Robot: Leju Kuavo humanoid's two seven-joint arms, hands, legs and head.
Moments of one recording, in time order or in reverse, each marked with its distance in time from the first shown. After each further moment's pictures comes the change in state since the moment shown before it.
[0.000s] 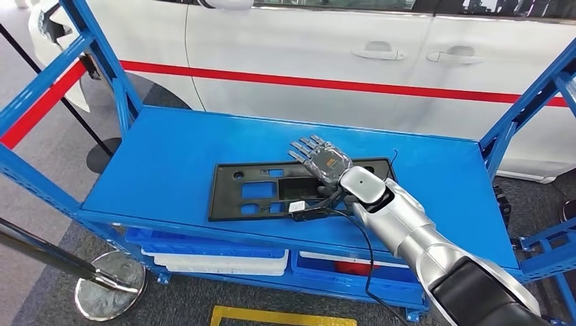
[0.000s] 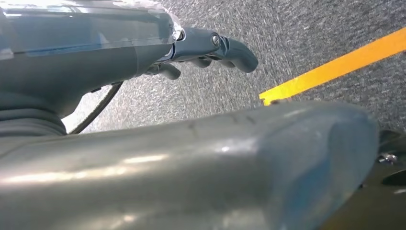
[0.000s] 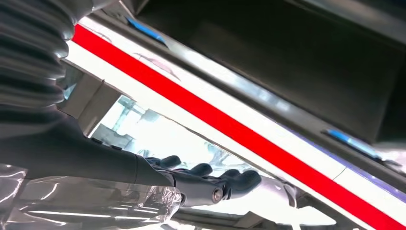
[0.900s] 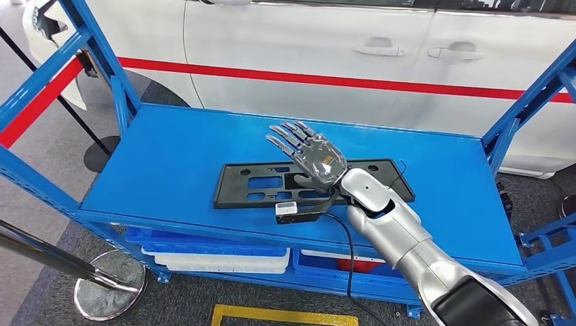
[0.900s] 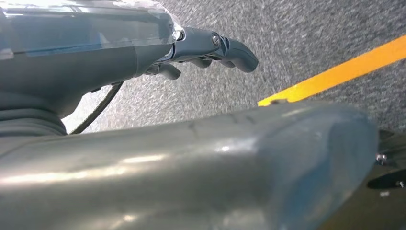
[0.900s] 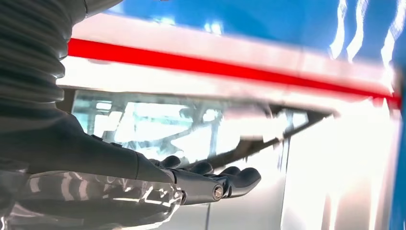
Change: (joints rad) left arm 0.001 0.002 0.000 0.000 -0.002 -0.008 -0.014; right arm 0.122 0.004 -0.090 -0.289 -0.279 -0.200 -0.145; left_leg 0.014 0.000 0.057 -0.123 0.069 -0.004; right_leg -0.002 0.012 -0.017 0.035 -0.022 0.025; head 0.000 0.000
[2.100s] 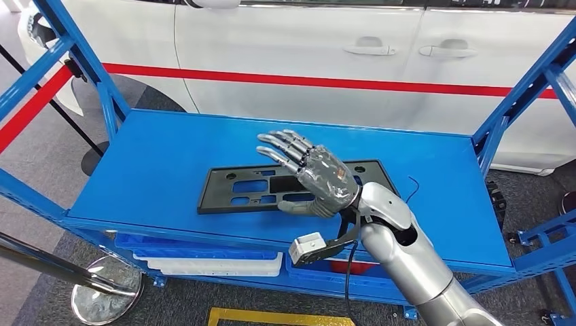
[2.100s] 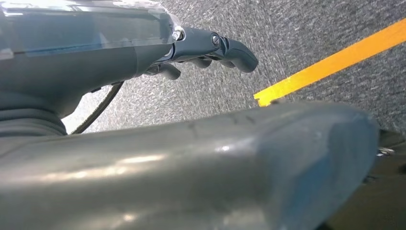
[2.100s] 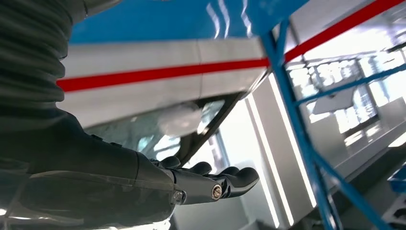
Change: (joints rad) left arm 0.006 0.005 0.000 0.000 -0.003 -0.006 -0.010; right arm 0.235 -0.037 -0.129 -0.554 -0.303 0.380 -0.185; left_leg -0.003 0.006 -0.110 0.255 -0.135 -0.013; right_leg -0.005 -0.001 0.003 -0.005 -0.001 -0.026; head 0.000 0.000
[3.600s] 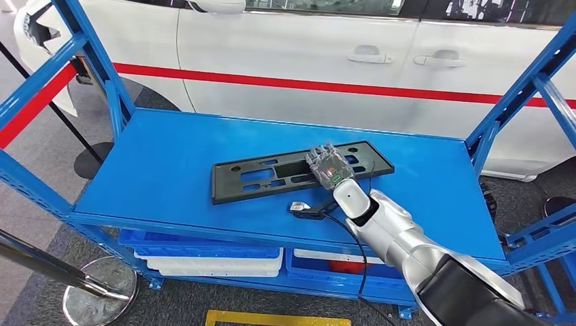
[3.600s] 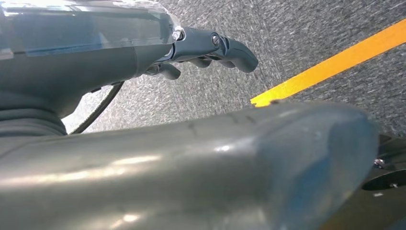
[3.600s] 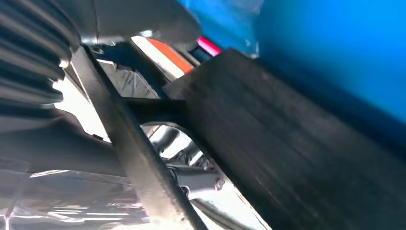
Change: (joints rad) left arm -0.012 -0.008 -0.003 0.000 -0.013 -0.007 0.031; right arm -0.376 0.084 0.379 1.075 0.721 -0.201 0.692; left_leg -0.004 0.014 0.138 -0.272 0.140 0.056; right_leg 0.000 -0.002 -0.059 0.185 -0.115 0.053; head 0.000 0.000
